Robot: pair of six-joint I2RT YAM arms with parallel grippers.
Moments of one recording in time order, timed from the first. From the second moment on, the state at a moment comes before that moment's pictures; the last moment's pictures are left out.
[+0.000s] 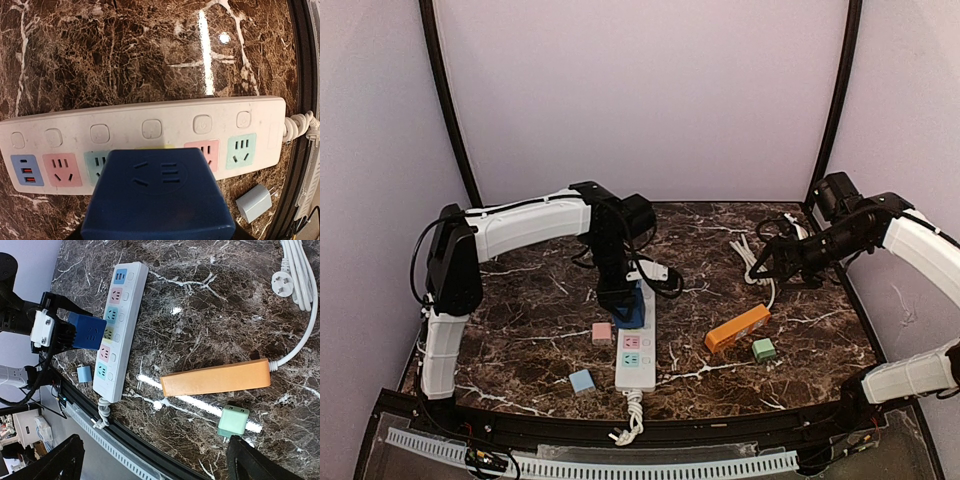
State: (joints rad) left arm -0.86 2.17 1.97 -1.29 0.24 0.75; right arm 0.35 1.18 1.11 -1.03 -0.54 0.32
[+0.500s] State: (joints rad) left arm -0.86 2.19 1.98 -1.28 0.23 0.73; right arm 0.35 1.18 1.11 -1.03 -0.53 0.30
